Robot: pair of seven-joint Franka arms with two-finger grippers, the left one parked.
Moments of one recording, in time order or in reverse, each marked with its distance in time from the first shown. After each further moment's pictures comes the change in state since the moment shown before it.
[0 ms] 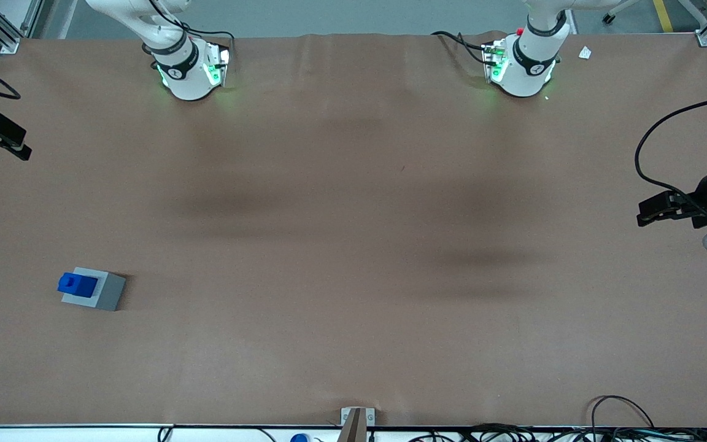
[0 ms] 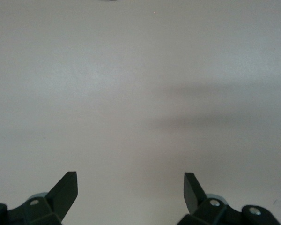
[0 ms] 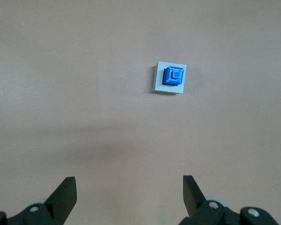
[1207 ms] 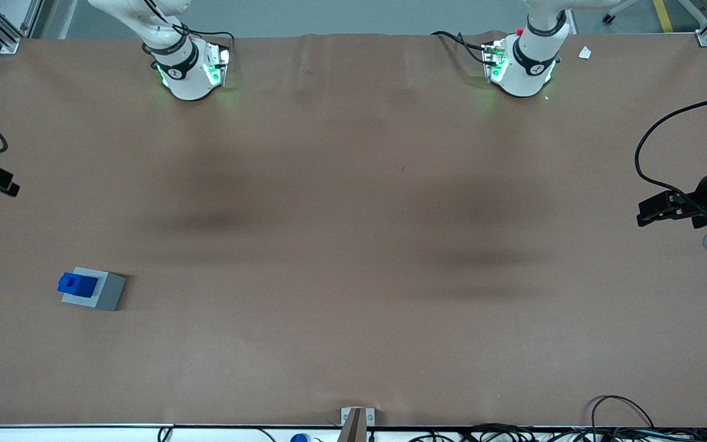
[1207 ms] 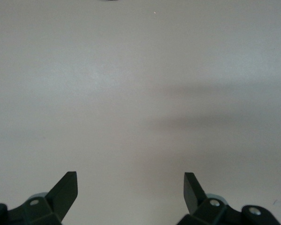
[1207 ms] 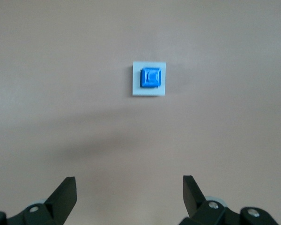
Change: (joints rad) arm -0.098 0.140 -0.017 -0.009 -0.002 0.108 -0.004
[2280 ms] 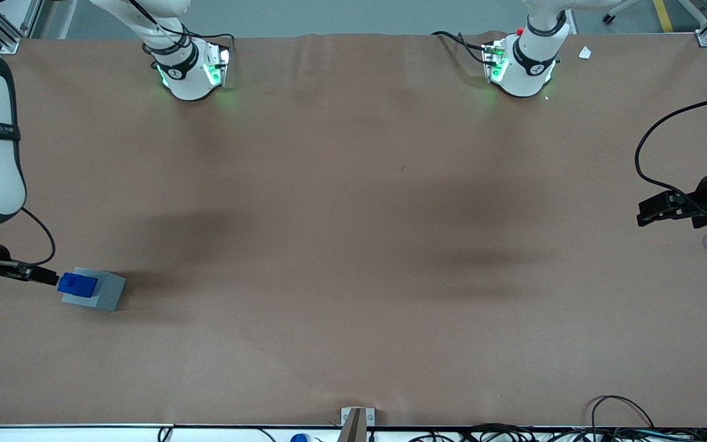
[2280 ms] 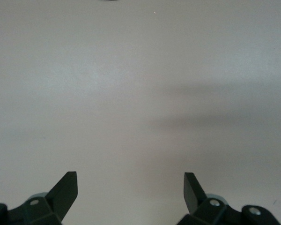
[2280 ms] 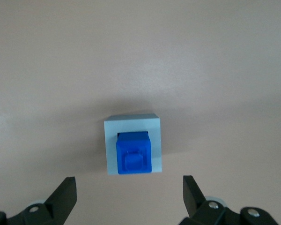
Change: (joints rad) arm -0.077 0.373 0.000 -0.013 0.028 0.426 -0.001
